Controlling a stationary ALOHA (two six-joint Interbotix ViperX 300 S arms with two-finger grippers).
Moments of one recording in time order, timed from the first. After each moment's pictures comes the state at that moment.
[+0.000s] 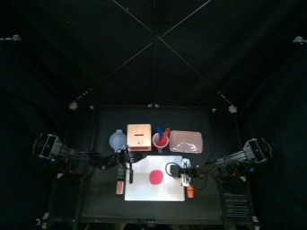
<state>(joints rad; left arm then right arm) -0.20 -0.16 0.94 -0.68 -0.72 0.58 0.24 -0.20 0.80 -0.37 0.47 0.63</state>
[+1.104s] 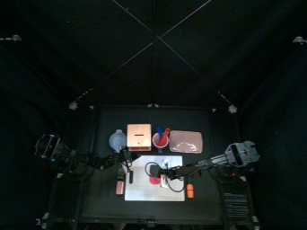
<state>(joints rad) -0.19 -0.15 1.05 -0.80 -0.71 0.58 0.19 0.09 0.46 -0.37 0.50 0.62</state>
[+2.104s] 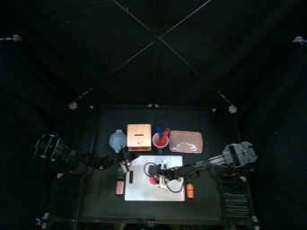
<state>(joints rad) -0.20 -0.13 1.07 -0.75 -0.69 0.59 0.20 -0.01 0.51 -0.38 0.50 0.64</state>
